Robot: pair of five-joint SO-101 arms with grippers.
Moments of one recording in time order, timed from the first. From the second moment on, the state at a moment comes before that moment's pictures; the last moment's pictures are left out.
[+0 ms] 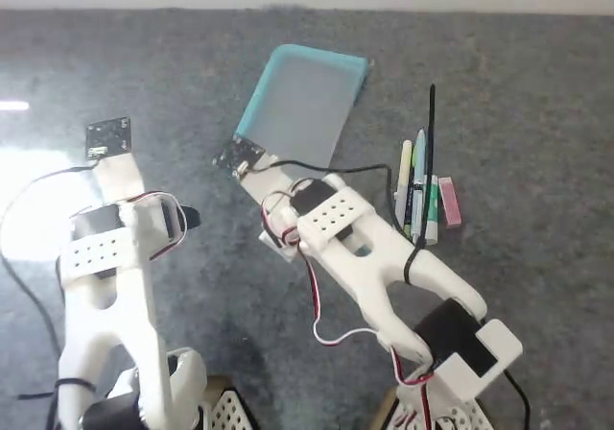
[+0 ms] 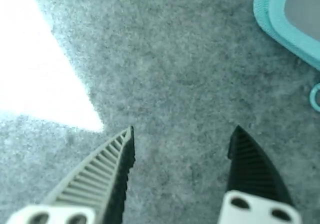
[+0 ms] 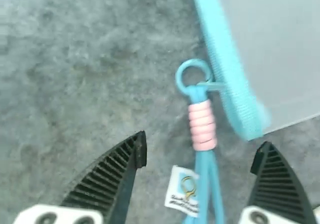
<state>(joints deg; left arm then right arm) -23.1 -29.1 50.7 62.5 2.8 -44.2 4.0 22.4 53.5 14.1</state>
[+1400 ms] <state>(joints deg) -26.1 -29.1 50.7 61.2 2.9 -45.3 22.6 11.6 49.8 12.9</state>
